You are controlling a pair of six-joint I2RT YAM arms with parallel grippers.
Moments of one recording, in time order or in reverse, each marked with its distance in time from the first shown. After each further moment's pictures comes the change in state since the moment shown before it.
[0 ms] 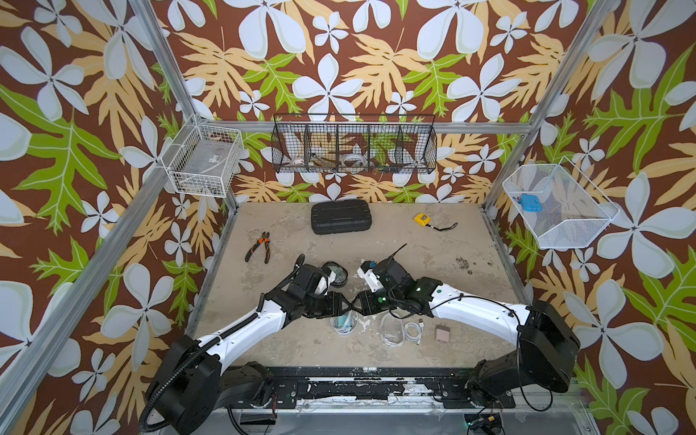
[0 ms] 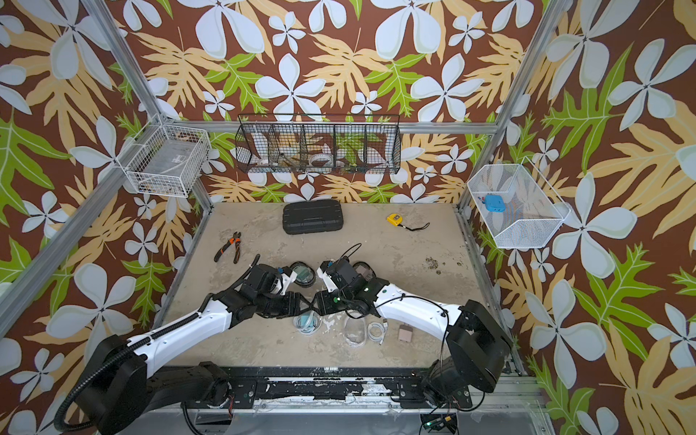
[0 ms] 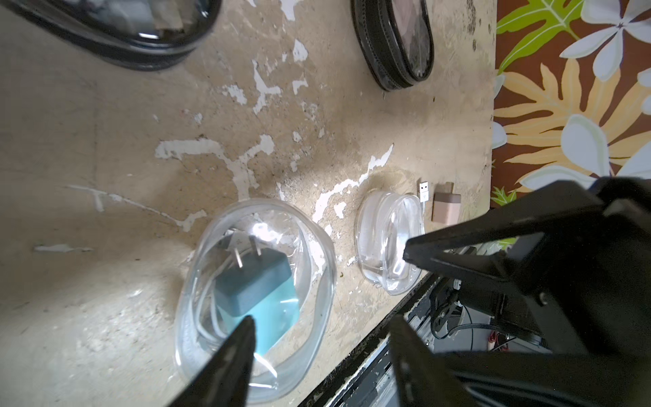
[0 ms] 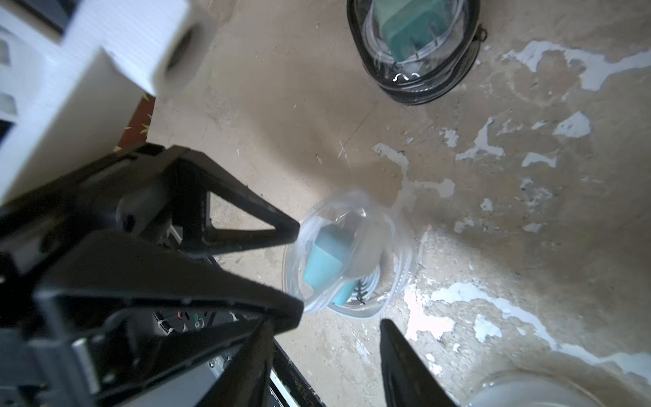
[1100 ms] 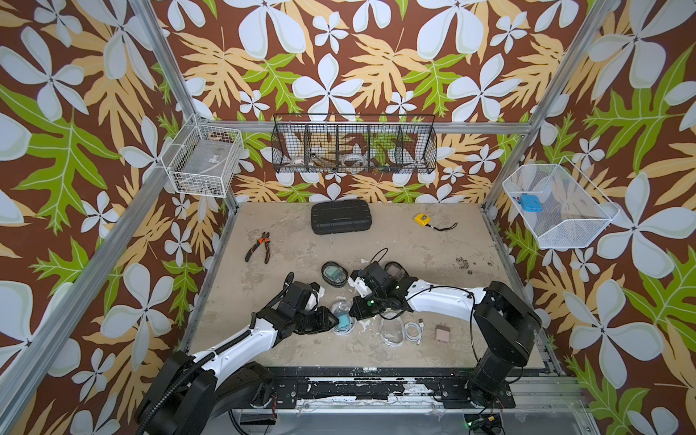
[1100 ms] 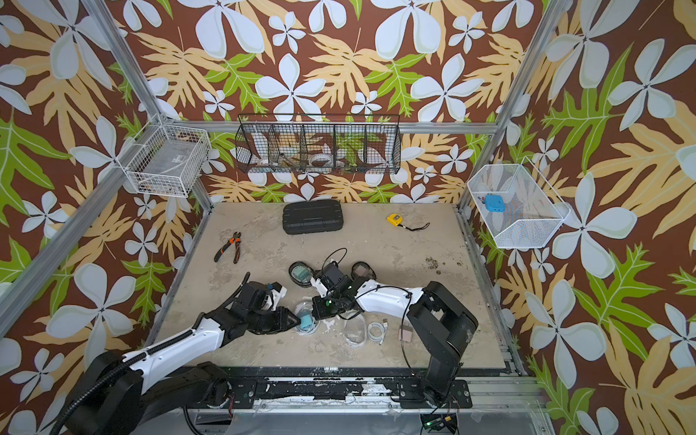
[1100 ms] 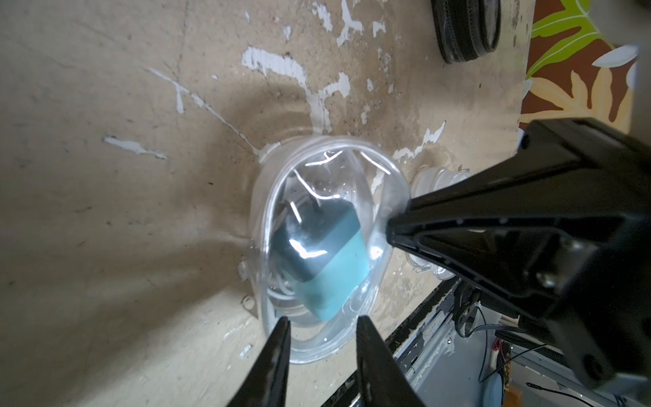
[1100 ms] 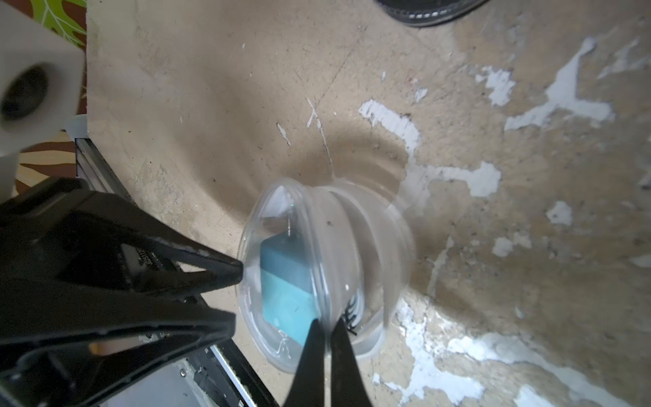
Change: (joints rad) left arm 0.024 -0.124 -0.229 0.117 0.016 -0.069; right arm 0.002 0.229 0.069 0.019 -0.064 -0.026
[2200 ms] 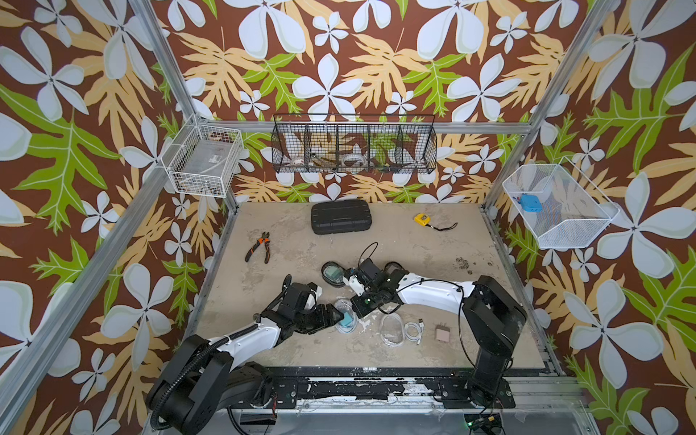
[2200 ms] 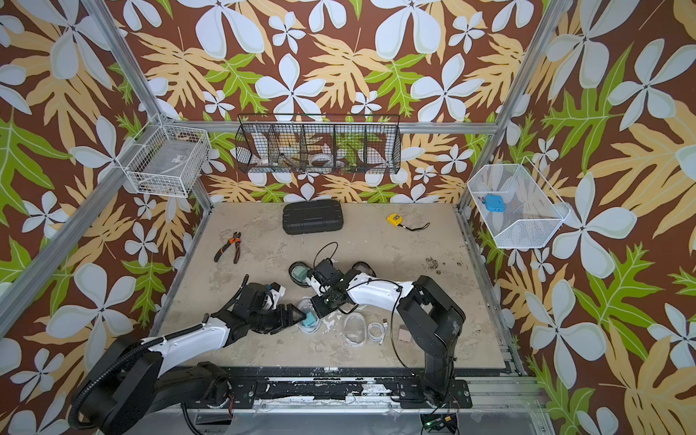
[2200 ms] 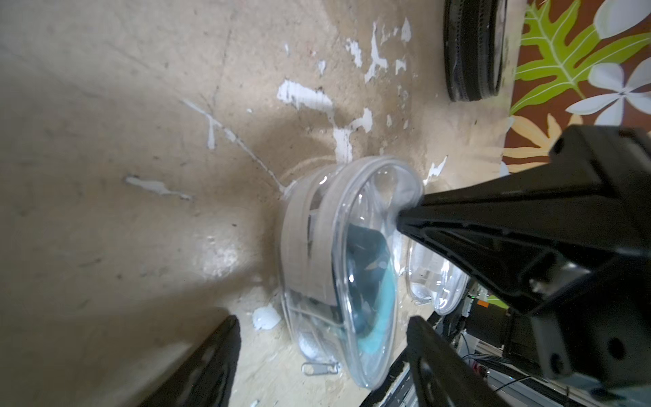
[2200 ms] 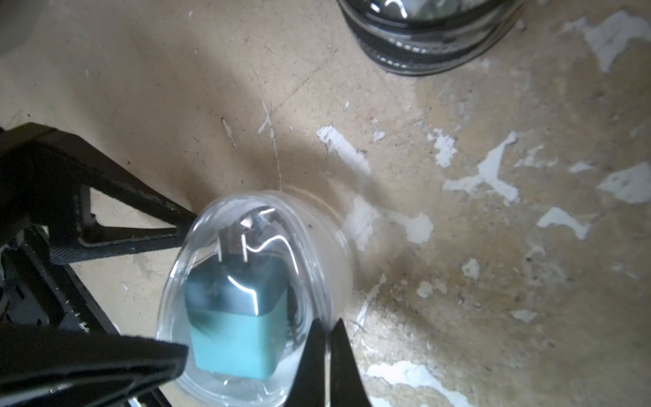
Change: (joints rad) left arm 0.044 0.132 -0.088 0.278 0.048 -0.088; right arm 0.000 0.081 0.111 -0.142 0.144 -0.272
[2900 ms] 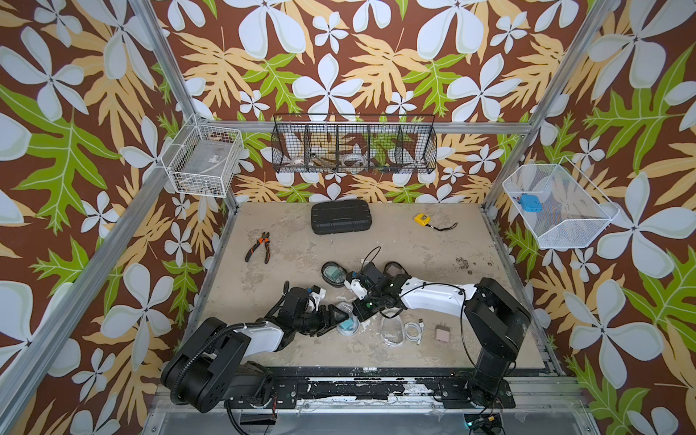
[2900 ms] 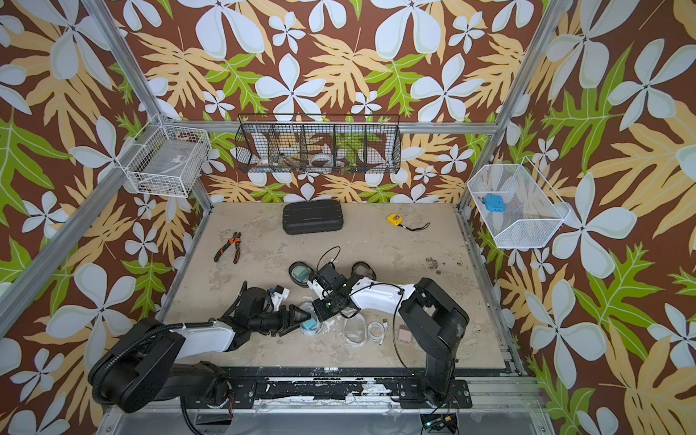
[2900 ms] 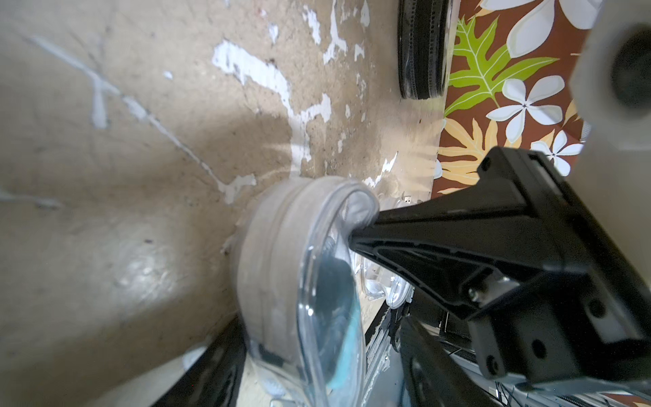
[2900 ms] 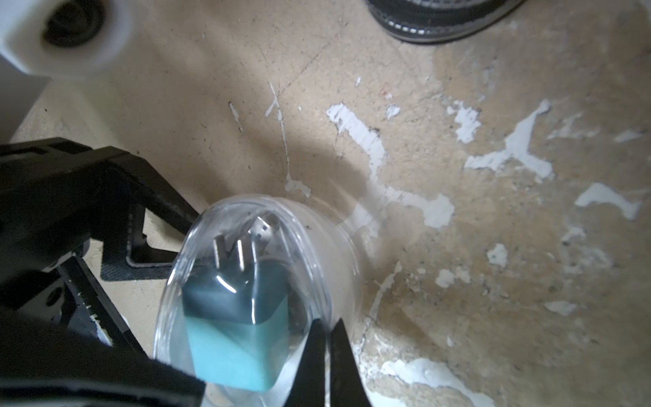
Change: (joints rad) left arm 0.001 0.145 -0.099 0.393 0.134 -0.176; right arm 0.009 -0.028 -0.072 0.071 -0.031 0.042
